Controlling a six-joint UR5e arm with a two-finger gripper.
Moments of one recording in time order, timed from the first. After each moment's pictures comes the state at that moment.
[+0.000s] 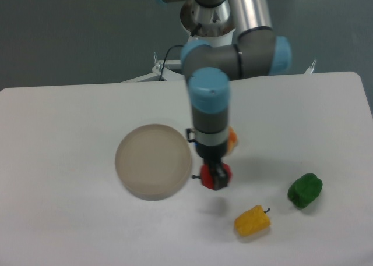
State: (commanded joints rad) arm 2.42 -2.09 -1.37 -1.04 1.55 1.54
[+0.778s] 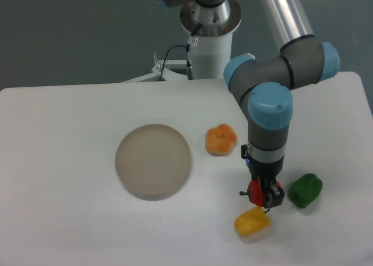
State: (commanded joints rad) arm 2.46 -2.17 -1.25 -1.03 1.54 1.56
